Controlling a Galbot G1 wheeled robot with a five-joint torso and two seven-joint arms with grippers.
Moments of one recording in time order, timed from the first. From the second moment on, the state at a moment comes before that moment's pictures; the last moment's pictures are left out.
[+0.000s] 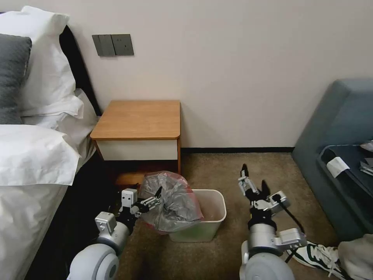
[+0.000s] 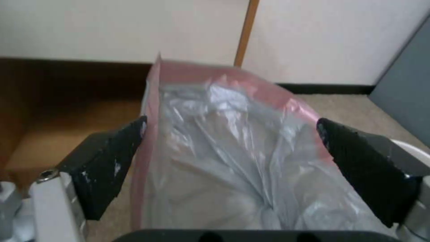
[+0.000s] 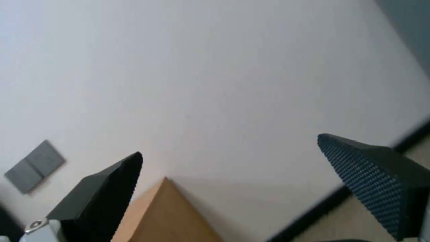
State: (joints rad) left arm 1.54 -1.25 -0.46 -2.14 -0.41 0.30 0.04; right arm -1.58 1.50 0.31 2.25 0.41 0.22 0.28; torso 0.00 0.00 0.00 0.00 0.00
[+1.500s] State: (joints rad) left arm 1.49 -1.37 -0.43 -2.11 -0.43 0.57 -0.06; right arm -1.62 1.50 0.28 2.16 0.30 0.33 0.20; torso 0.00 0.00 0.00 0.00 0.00
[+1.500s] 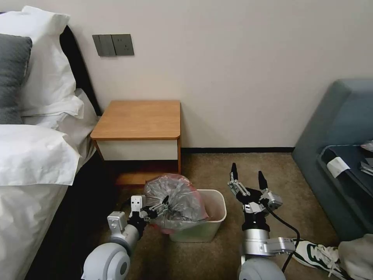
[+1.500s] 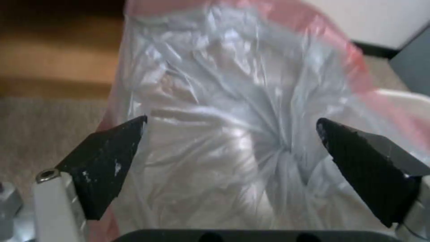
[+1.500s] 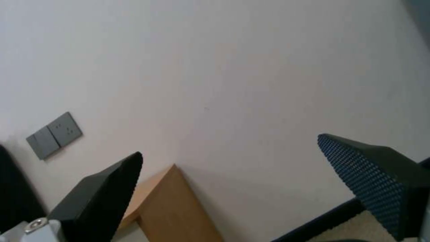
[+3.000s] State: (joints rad) left arm 1.42 -1.52 -0.39 -2.04 -0.14 0.73 -0.01; right arm -1.66 1.51 0.27 2.18 0.28 0.37 0.20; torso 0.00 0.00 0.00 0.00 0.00
